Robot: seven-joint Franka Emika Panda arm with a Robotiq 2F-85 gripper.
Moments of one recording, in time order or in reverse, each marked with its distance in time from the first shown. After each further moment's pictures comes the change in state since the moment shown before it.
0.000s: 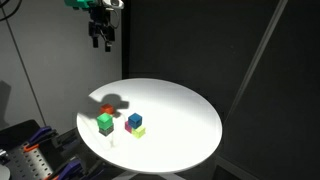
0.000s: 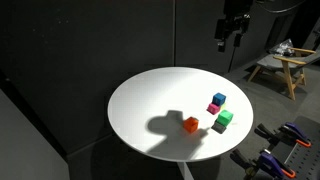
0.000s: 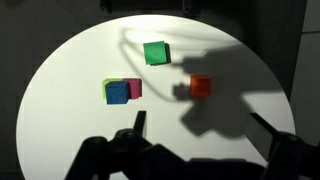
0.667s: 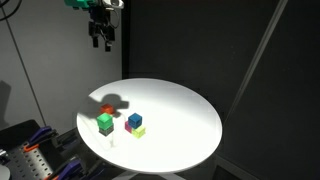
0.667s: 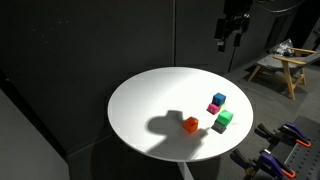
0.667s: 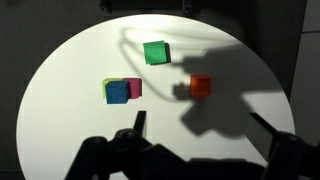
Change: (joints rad) arm 0.000 -0.001 0.000 0.001 0.000 0.000 0.000
